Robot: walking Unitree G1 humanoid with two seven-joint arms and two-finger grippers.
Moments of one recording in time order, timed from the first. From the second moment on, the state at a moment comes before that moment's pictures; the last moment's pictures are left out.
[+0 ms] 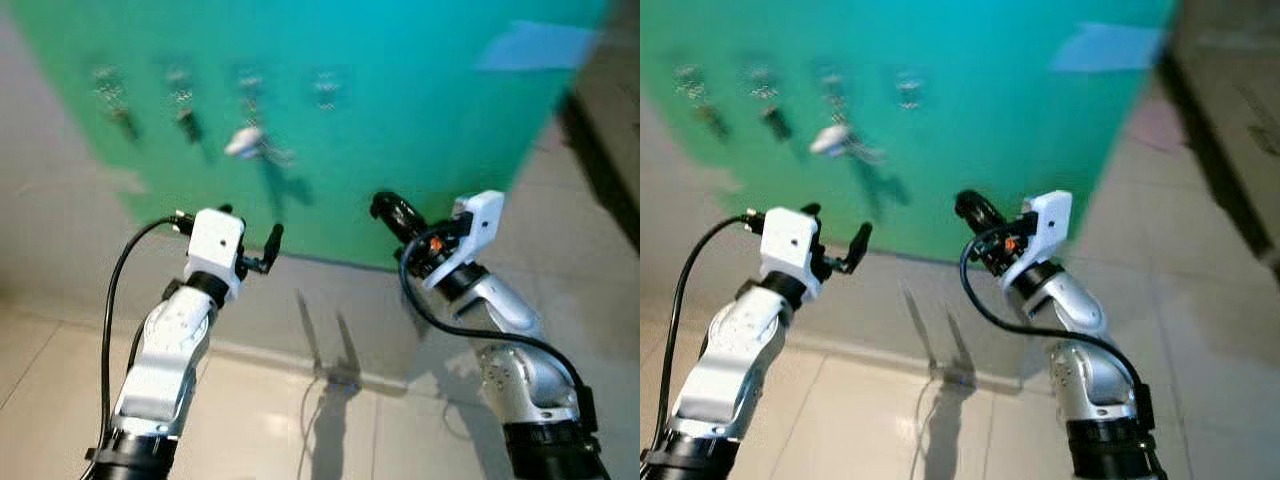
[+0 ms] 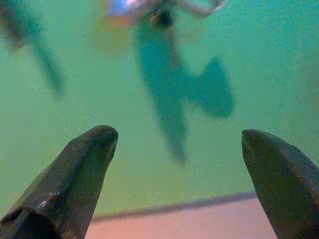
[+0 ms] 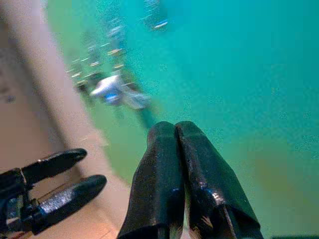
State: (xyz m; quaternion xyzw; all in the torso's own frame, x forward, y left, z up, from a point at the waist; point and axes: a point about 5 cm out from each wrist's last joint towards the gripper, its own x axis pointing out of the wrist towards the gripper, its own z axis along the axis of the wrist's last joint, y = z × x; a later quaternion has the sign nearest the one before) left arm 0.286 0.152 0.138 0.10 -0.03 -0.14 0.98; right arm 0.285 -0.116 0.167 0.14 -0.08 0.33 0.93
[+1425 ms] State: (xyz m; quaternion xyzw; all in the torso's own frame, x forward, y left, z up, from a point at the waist) left arm 0.285 0.153 0.146 0.11 -0.03 -0.18 0.98; right arm 0.354 -0.085 0.219 0.15 -0.13 0.28 0.94
